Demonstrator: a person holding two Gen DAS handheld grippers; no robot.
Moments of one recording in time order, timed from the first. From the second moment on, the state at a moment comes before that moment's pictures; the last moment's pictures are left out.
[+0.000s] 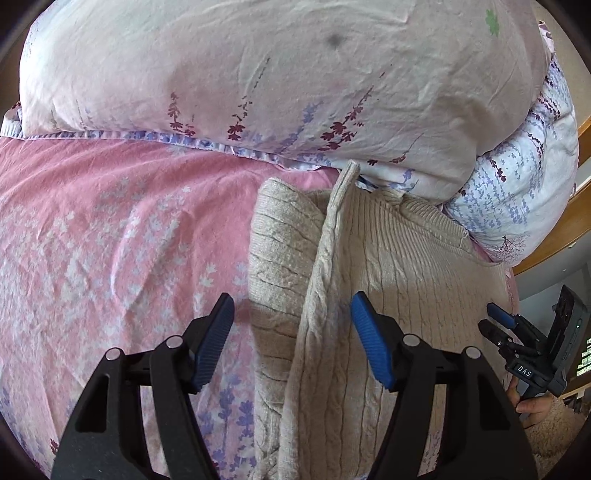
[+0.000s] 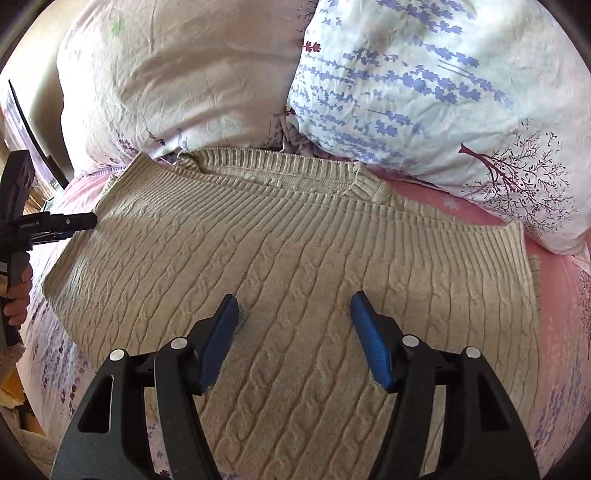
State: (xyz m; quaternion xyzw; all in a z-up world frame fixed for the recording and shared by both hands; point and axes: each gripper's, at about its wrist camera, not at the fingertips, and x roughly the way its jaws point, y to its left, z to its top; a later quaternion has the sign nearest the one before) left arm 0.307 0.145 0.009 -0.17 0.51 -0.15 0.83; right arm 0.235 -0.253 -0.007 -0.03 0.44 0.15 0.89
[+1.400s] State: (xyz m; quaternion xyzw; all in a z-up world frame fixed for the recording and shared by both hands) left arm 0.320 -0.035 0.106 -0.33 0.42 -0.38 0.75; right arm 0.172 -0.387 0.018 0.13 0.41 0.03 0.90
